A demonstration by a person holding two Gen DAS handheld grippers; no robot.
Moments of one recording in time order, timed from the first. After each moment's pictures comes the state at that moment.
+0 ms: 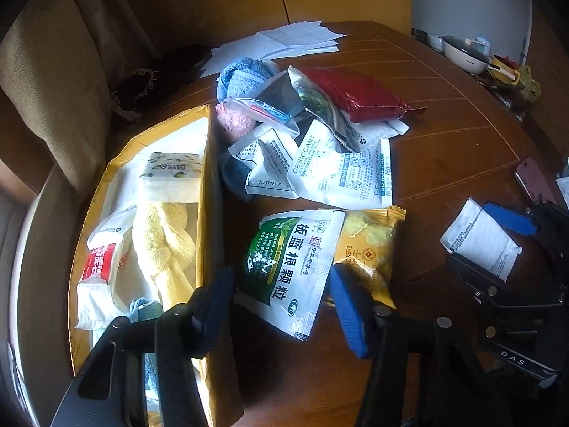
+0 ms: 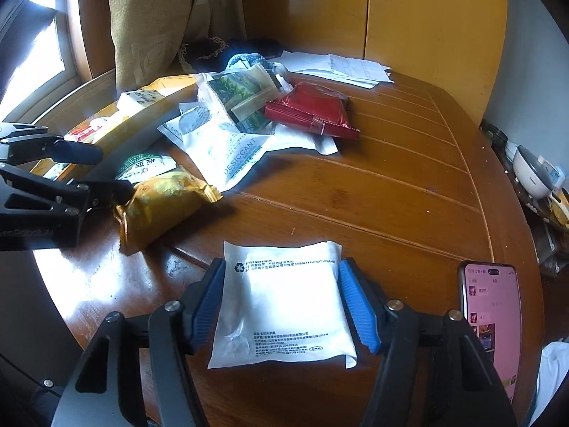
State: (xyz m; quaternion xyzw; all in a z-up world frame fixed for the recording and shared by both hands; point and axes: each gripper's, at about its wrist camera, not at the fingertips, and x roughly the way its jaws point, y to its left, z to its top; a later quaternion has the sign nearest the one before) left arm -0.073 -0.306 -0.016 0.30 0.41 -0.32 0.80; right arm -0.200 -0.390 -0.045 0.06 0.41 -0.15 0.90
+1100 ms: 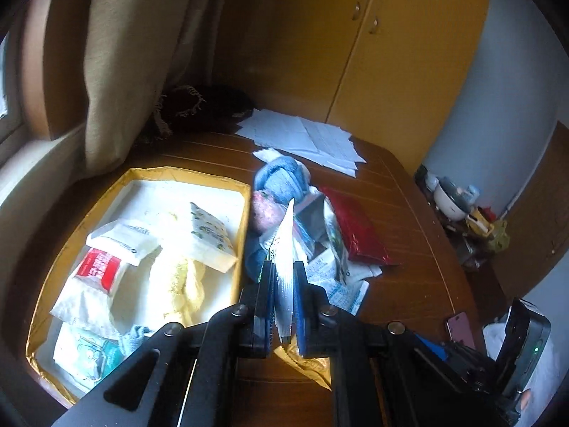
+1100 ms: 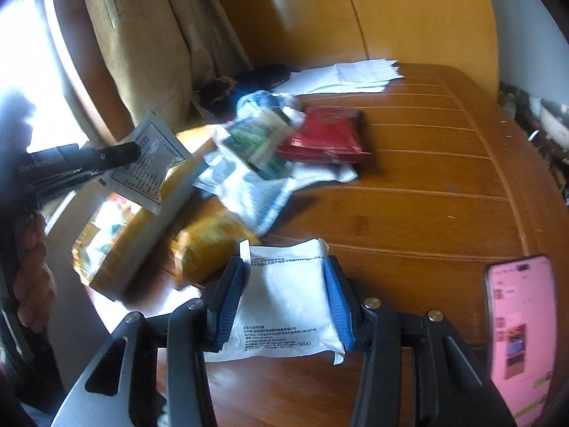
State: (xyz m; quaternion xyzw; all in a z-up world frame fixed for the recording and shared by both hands) left arm -0.028 -0.242 0.052 0.00 0.38 -0.35 0.86; right arm -0.196 -0.408 -0.021 0.20 0.35 -0.08 0.91
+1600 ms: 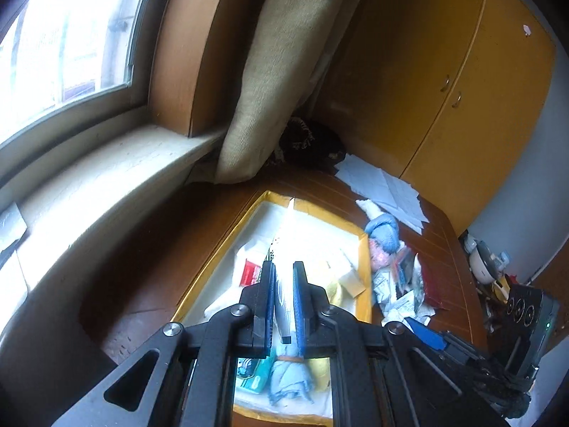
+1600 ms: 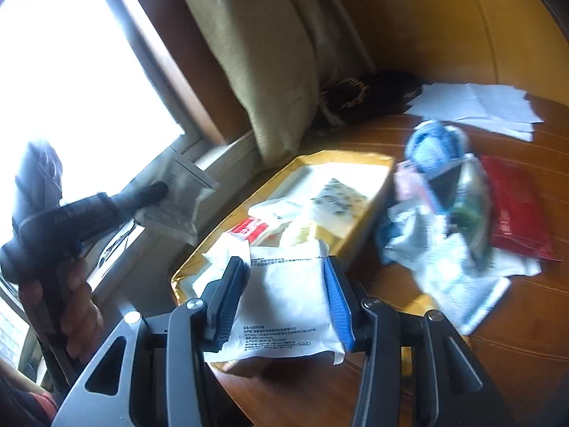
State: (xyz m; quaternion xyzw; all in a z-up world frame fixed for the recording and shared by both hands) left arm 0.010 -0.104 0.068 -0.08 0.38 -0.24 0.89; right arm -0.087 -0.315 0.023 0.19 0.33 0.10 0.92
